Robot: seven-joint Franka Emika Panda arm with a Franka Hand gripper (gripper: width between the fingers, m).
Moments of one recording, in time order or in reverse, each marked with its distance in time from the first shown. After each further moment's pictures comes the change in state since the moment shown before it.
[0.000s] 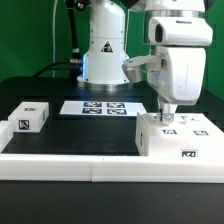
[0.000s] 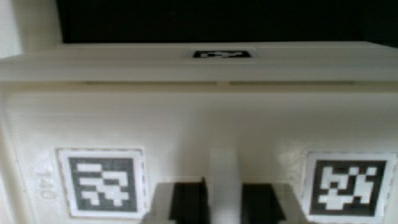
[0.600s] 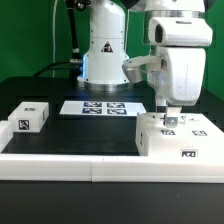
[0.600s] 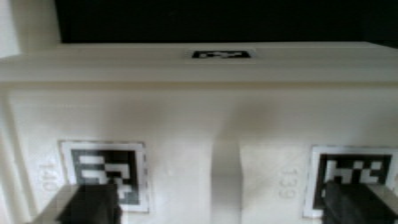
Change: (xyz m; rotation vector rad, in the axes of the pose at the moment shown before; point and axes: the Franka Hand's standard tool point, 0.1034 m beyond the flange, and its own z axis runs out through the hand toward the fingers) arm 0.000 0.000 0.000 0.001 0.000 0.000
